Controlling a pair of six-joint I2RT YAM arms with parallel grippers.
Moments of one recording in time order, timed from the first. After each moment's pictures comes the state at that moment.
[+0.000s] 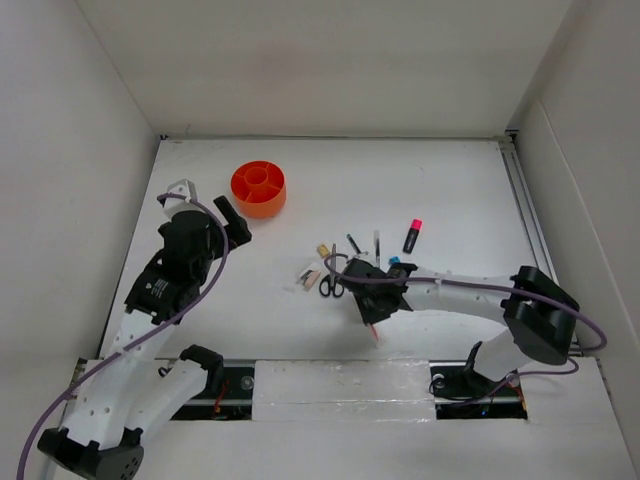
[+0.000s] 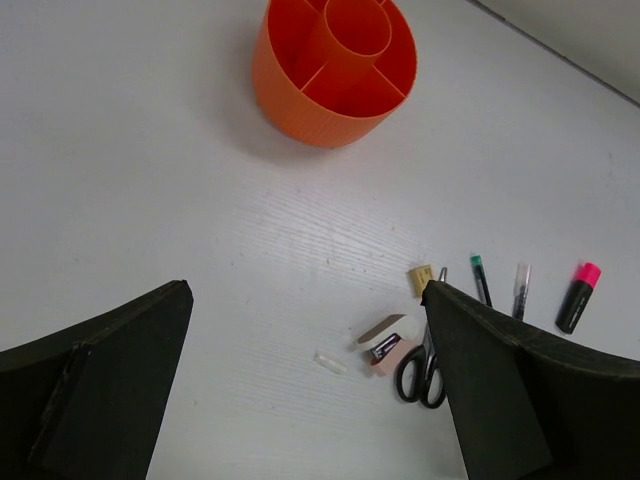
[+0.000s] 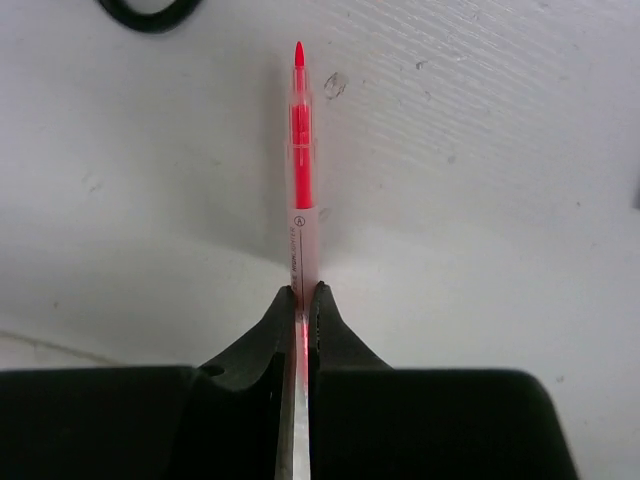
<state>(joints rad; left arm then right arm) -0.39 0.76 0.94 -0.66 -0.36 -0.60 1.03 1.54 0.89 -0.63 0.20 0.65</state>
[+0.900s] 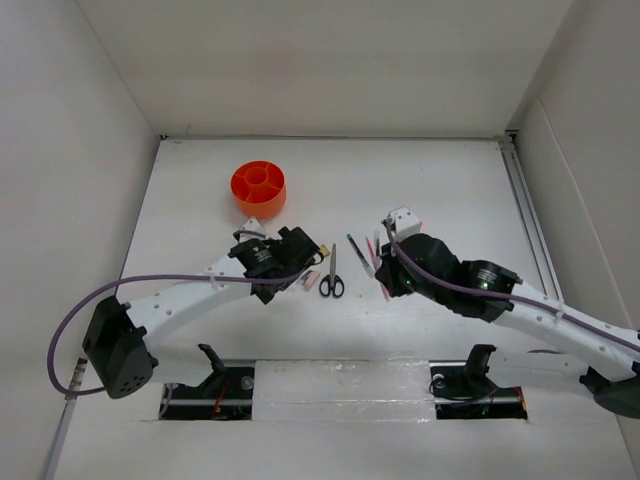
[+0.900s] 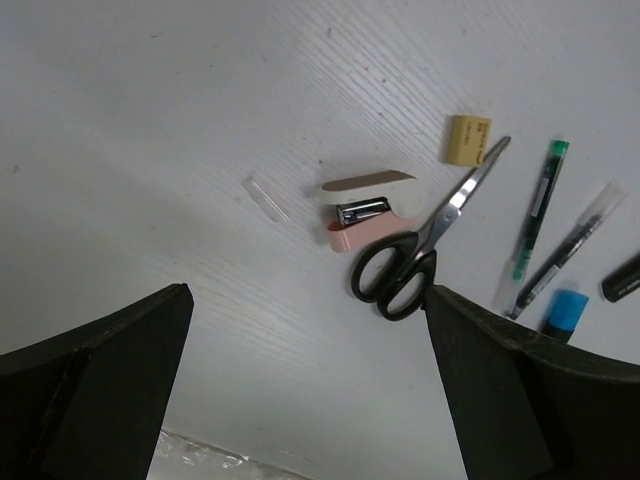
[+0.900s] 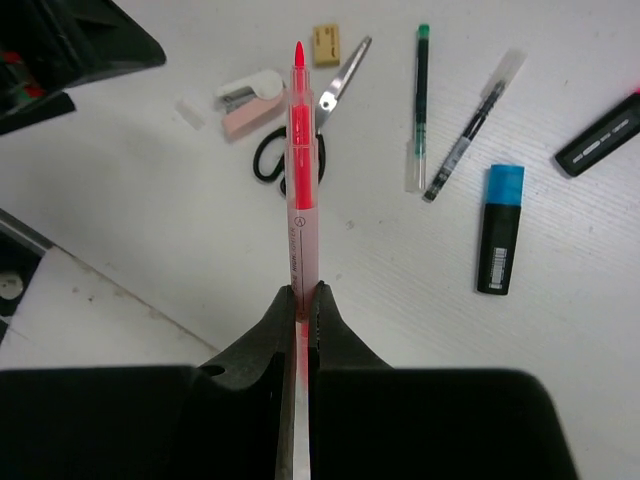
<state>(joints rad) -0.89 1.28 1.02 -0.96 -0.53 -1.52 1.04 1.03 1.03 -0.70 0.34 0.45</state>
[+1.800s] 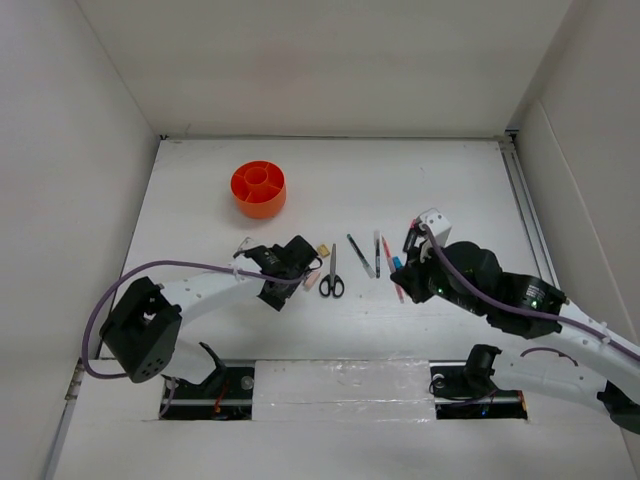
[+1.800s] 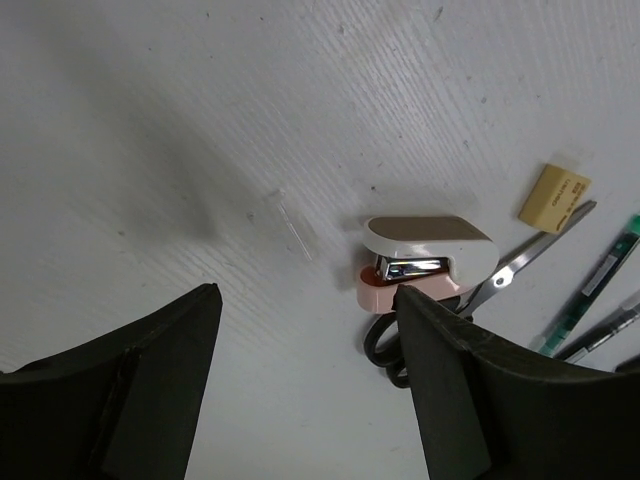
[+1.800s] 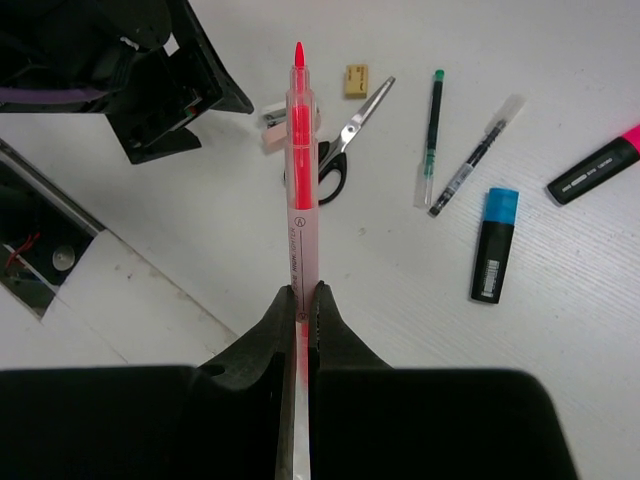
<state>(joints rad) -0.81 1.40 0.84 -0.76 -0.42 -1.72 1.03 0.79 1.02 -0.73 0.29 0.38</state>
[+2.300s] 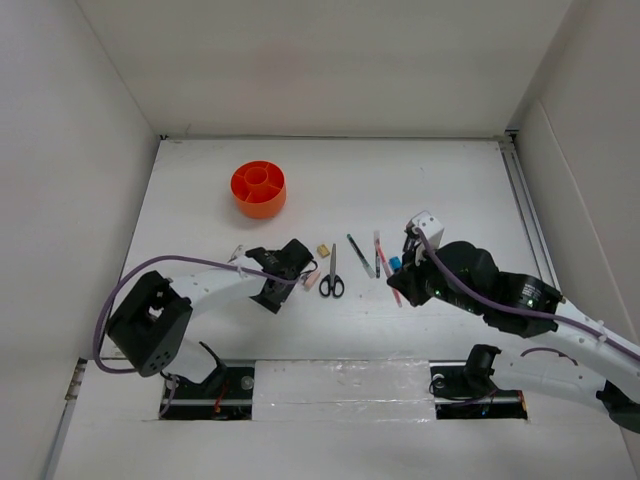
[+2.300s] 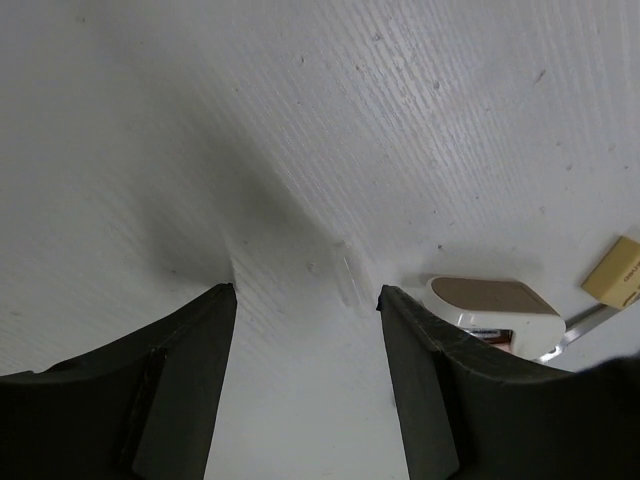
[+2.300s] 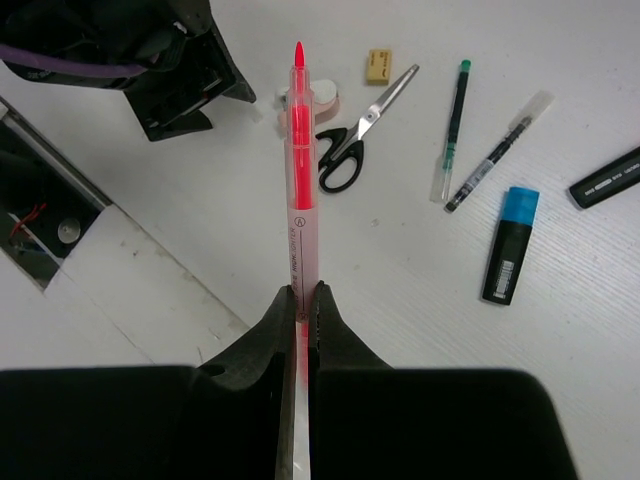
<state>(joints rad) -0.78 1.44 0.79 -0.76 -0.41 -1.78 1.03 0.81 1.01 -0.73 0.22 0.35</state>
